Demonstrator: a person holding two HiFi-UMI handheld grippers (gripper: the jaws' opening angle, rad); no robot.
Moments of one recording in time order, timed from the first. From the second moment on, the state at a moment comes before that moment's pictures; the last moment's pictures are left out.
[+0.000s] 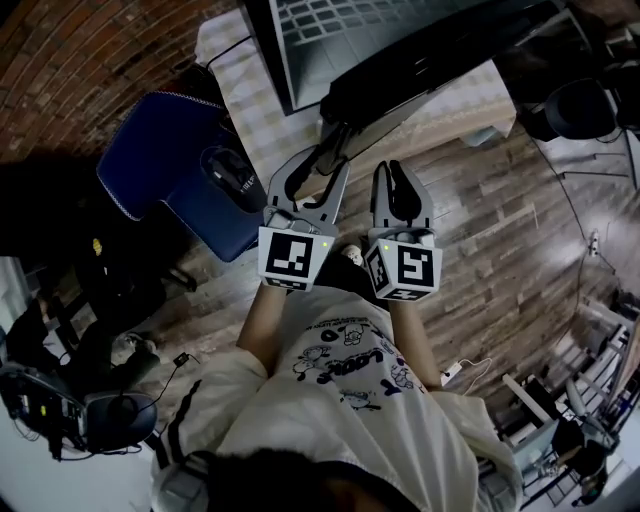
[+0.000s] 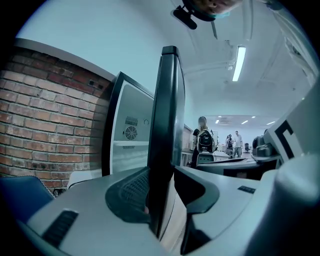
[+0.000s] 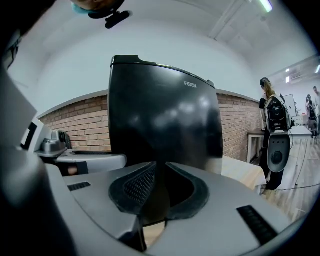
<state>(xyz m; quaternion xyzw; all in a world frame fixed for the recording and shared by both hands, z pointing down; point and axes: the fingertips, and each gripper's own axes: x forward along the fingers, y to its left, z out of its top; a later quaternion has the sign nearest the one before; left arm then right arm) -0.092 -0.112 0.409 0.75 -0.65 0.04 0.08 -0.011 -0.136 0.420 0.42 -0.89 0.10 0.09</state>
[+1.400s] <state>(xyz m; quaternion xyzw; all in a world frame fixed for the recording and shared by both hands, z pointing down) 0.060 -0.068 0.410 0.78 -0.61 0.08 0.07 0.110 -0.080 0.401 0.38 -0.92 0.10 0.07</state>
